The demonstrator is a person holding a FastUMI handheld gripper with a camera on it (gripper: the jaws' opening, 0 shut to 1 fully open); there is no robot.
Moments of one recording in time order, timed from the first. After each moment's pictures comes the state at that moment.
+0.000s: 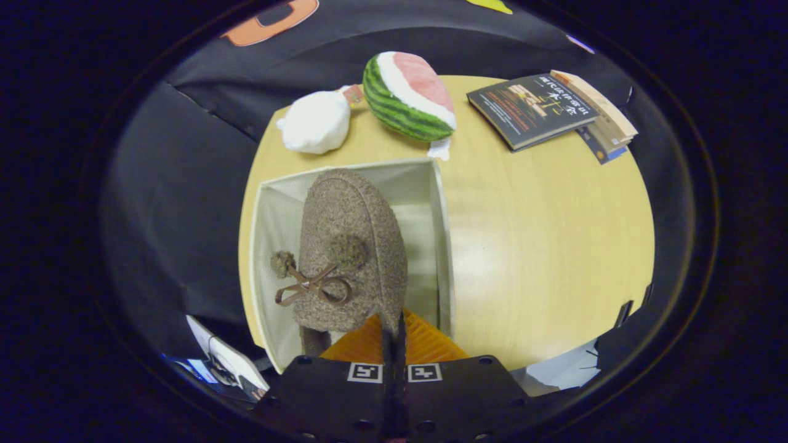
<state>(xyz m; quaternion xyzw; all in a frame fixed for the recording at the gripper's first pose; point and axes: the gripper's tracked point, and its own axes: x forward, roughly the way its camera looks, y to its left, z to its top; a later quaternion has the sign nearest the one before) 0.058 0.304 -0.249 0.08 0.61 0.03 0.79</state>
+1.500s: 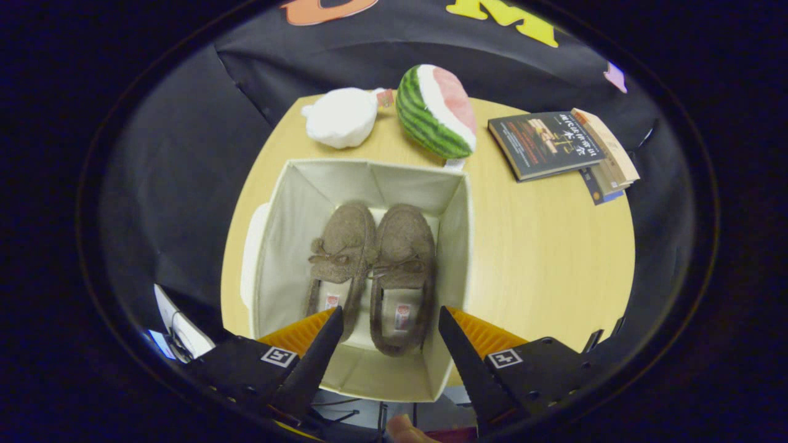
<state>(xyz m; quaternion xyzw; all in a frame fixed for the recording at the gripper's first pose) 0.047 0.300 -0.213 0.00 0.56 0.07 0.83</state>
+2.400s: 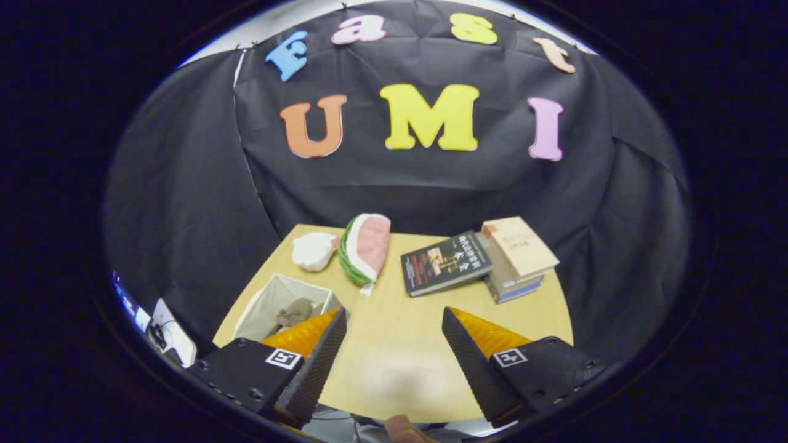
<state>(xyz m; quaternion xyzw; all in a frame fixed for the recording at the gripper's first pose) 0.030 0.045 -0.010 0.01 0.24 0.10 0.97</state>
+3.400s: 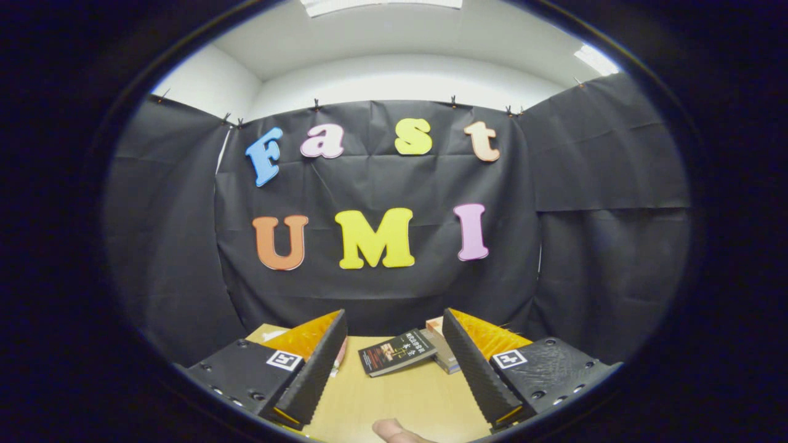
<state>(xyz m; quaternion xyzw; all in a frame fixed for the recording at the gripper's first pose) -0.040 -0.019 0.086 0.05 -0.02 -0.01 1.00</state>
